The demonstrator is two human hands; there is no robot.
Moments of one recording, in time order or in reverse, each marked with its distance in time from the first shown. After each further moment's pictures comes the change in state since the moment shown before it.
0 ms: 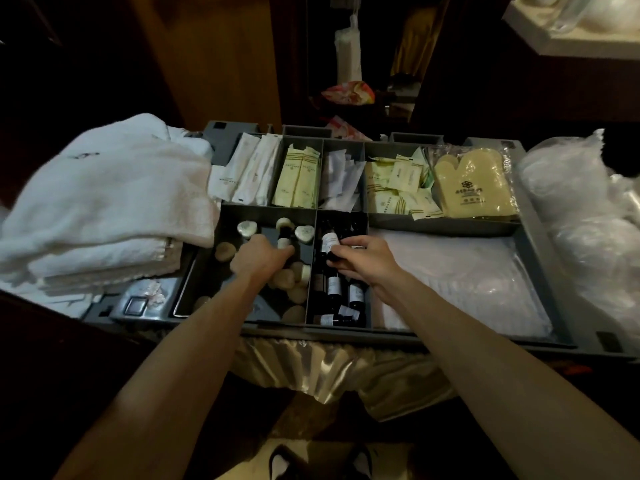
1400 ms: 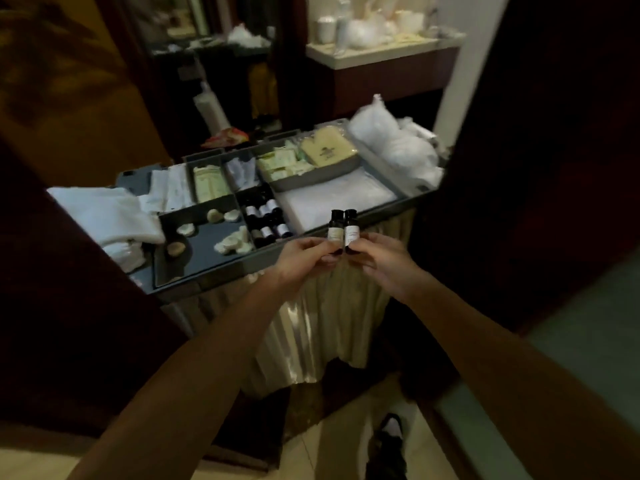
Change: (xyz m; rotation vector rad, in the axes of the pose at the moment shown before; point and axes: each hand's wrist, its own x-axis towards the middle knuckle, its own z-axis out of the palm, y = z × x) left_hand -0.286 -0.014 0.011 -0.862 -0.900 0.440; right_hand -0.298 0.118 -0.039 0.520 0.345 -0.278
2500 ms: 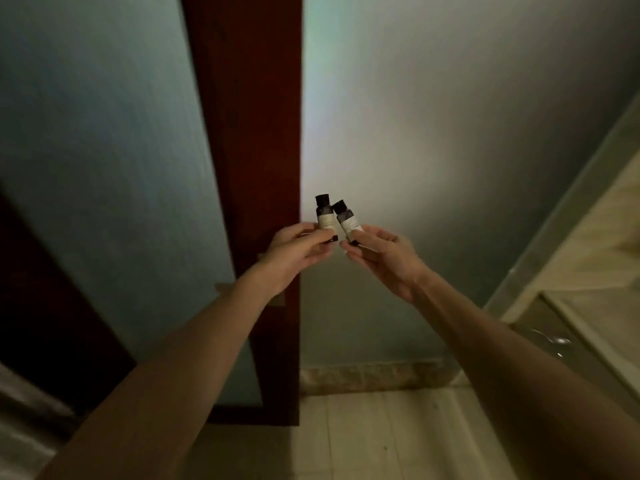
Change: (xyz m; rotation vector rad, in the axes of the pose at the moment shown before) left_hand -0.472 -0.193 0.581 0.162 -1.135 -0.082; right_hand -0.733 0.019 -0.419 0.267 0.914 -0.545
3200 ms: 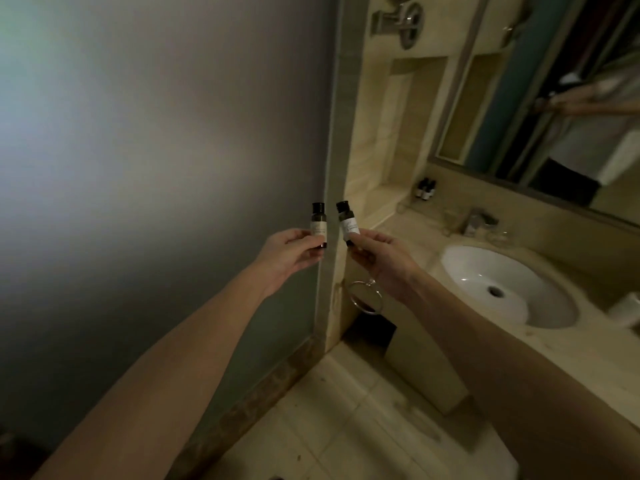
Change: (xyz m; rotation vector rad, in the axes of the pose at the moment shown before) left_hand 0.136 -0.115 0.334 0.155 -0.674 -0.251; right_hand -0.088 -0.087 -0.307 0.125 0.722 -0.265
